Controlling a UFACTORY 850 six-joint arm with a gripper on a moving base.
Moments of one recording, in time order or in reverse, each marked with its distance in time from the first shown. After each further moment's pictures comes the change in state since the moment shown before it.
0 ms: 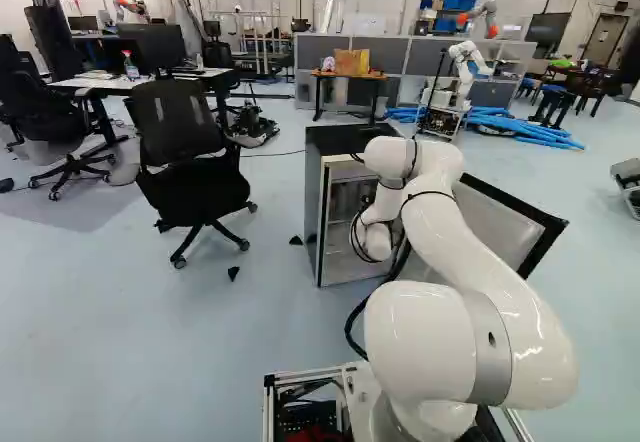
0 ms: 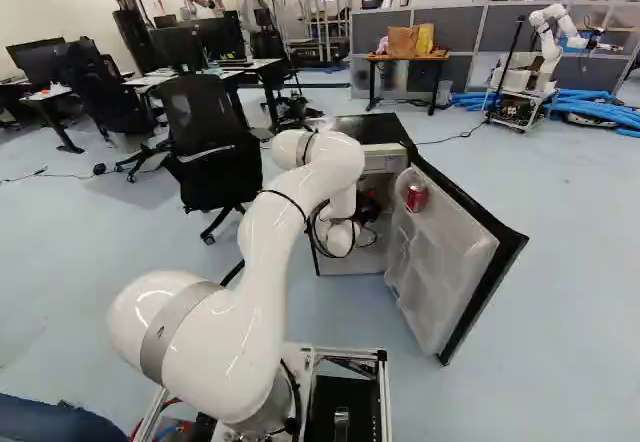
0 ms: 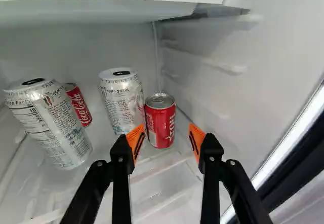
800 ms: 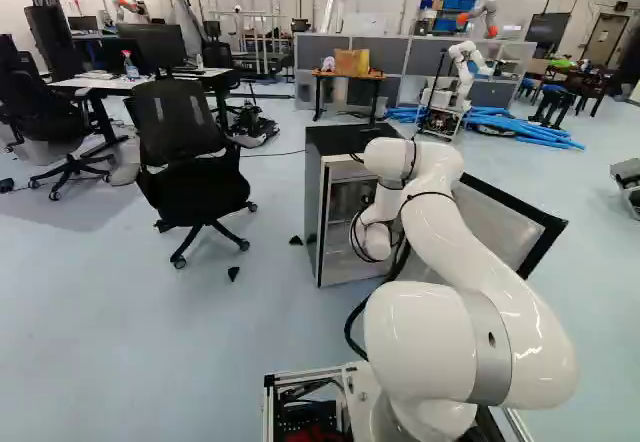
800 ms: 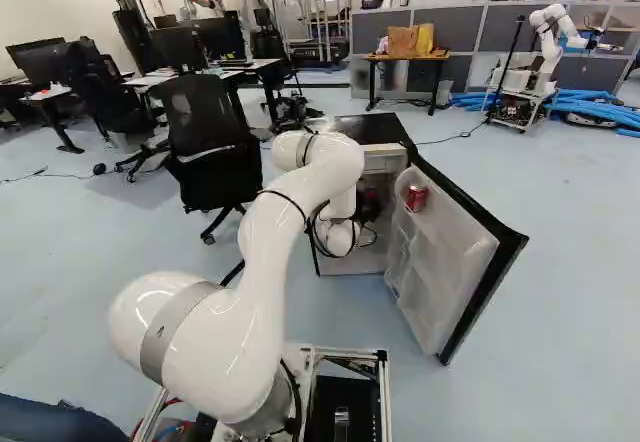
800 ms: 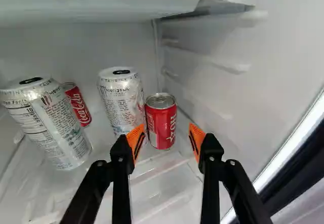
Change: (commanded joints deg) arm 0.1 -0.7 -1.3 0.0 -0.8 0.0
